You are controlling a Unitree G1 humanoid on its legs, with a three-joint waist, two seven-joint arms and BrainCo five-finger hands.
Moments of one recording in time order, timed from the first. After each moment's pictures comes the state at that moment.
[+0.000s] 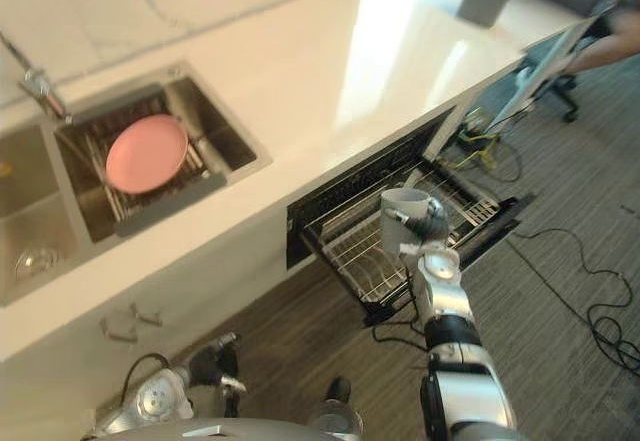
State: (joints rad) left arm 0.06 0.30 -0.48 0.61 0.34 -0.17 -0.05; right arm -0.54 -0.49 -0.12 0.75 0.30 -0.04 -0.18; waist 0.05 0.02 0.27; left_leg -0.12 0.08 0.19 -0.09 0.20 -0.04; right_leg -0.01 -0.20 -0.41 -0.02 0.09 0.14
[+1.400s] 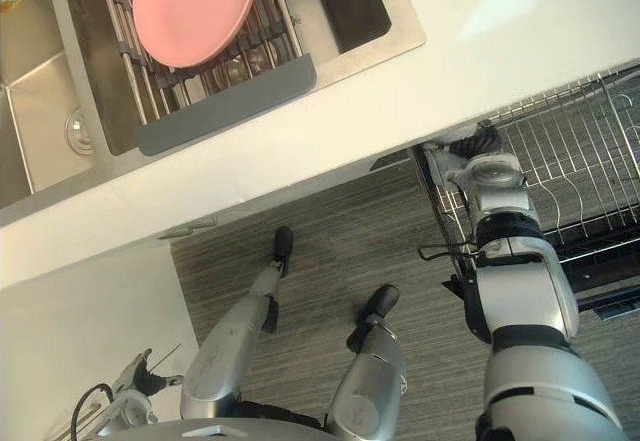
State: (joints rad) left arm 0.07 0.21 -0.32 0.94 0.34 0.14 0.42; right arm -0.96 -0.72 0.17 1.12 0.33 0.09 -0.07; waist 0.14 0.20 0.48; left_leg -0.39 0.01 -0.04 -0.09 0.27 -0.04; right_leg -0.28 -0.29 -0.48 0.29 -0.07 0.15
